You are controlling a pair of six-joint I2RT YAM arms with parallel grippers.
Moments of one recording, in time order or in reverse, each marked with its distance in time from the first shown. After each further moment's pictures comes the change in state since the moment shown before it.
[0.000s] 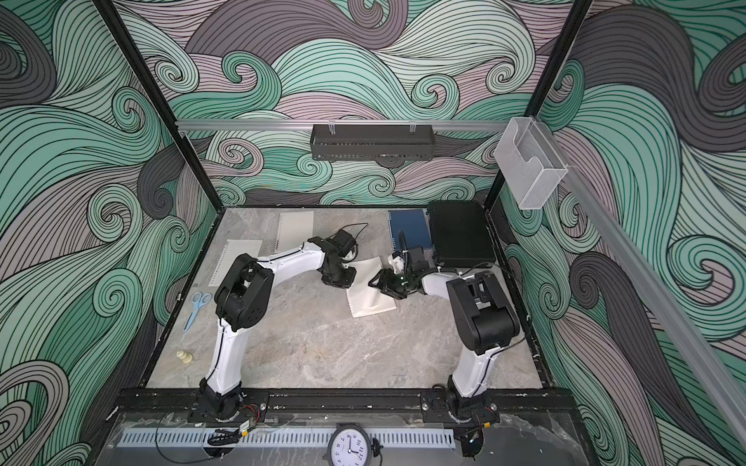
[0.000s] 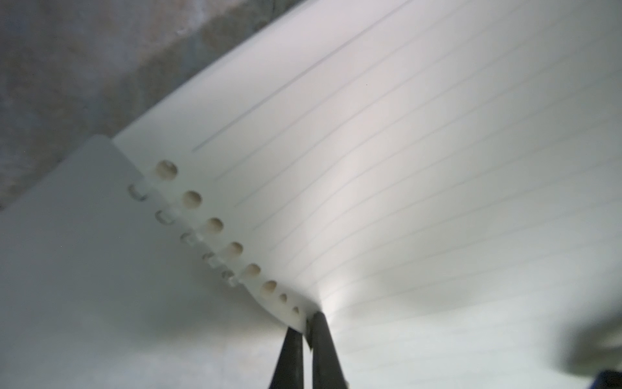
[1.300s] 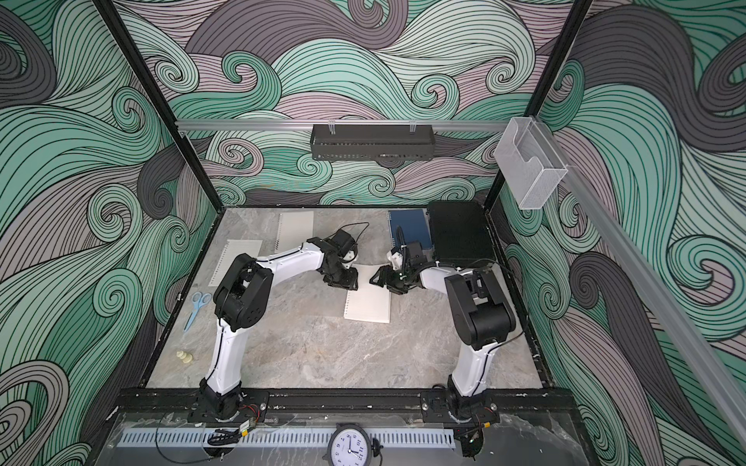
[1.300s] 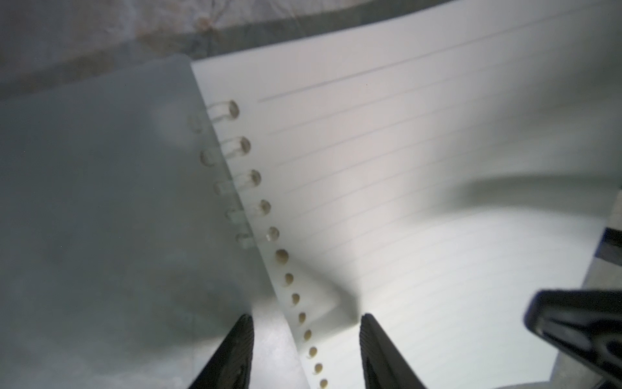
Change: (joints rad) left arm 0.009 -0.021 -0.019 0.054 0.111 0.018; right arm -0.005 0.034 0.072 -0.064 0.043 -0.067
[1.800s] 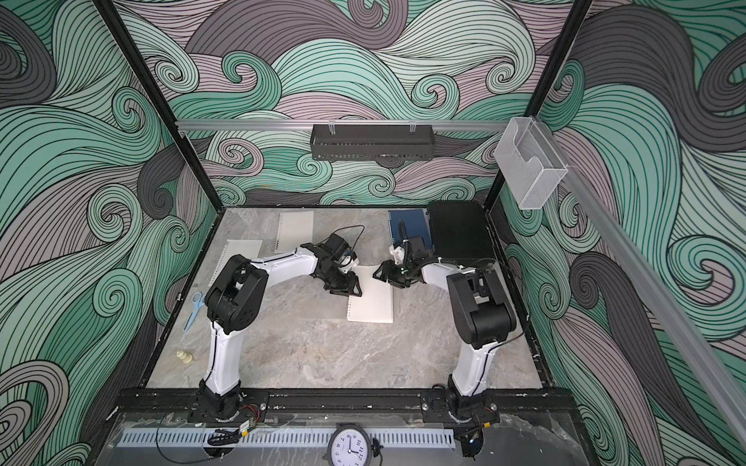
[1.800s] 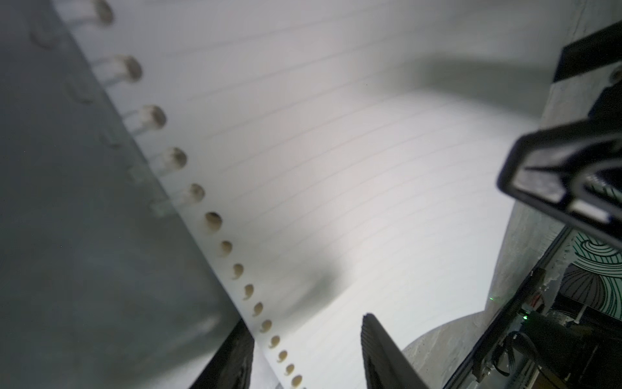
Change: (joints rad) left arm 0.019 -0.056 -0.135 0.116 0.229 -0.026; right arm -0.019 0.006 0.063 -0.037 0.032 -0.037
